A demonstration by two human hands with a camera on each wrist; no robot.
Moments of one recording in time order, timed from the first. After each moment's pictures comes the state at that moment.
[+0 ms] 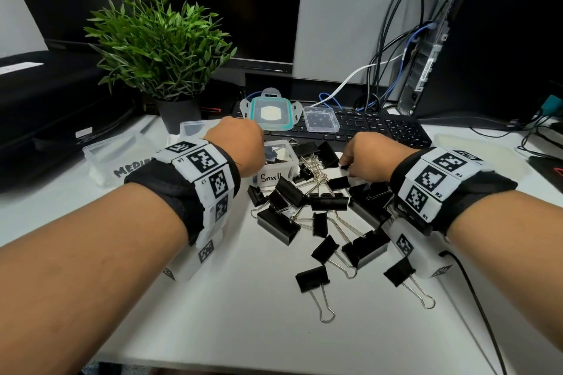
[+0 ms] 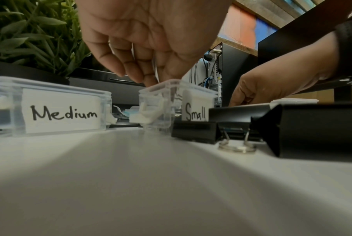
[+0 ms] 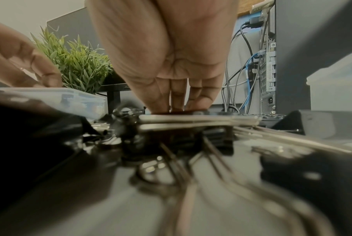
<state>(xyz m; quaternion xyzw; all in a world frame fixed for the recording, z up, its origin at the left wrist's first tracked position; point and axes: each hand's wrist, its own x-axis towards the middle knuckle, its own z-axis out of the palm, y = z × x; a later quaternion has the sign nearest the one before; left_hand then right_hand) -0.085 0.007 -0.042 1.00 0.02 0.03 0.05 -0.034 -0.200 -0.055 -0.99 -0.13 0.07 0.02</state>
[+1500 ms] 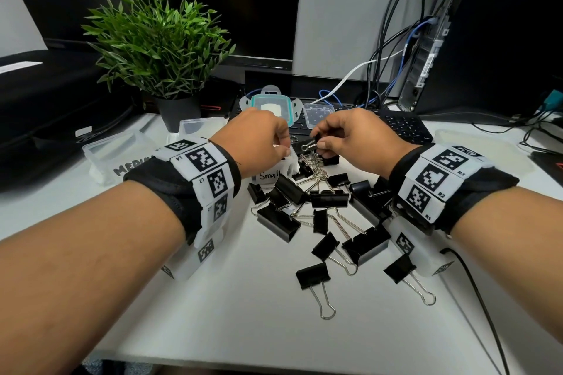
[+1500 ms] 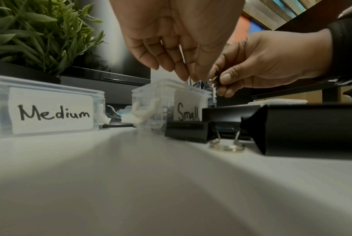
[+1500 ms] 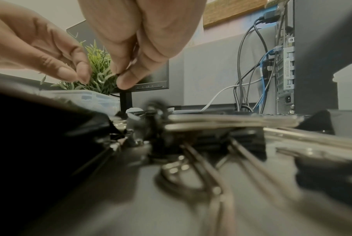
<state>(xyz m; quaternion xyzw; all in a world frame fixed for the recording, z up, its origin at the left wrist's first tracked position) -0.087 0.000 -0.043 0.97 -0.14 0.13 0.15 -0.050 -0.185 -0.046 -0.90 -0.25 0.00 0.36</state>
